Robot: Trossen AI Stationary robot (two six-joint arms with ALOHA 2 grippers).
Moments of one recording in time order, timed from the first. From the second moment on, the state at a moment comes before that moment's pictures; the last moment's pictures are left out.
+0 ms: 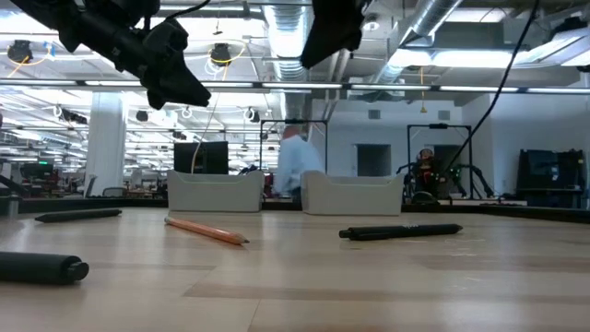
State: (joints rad) left arm 0.43 0.84 0.54 -0.13 0.09 -0.11; right arm 0.03 1.76 1.64 -0.83 0.15 0.05
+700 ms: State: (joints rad) left arm 0.36 0.84 0.54 -0.19 0.21 -0.06; right arm 0.19 1.93 1.64 -0.71 0.15 0.21
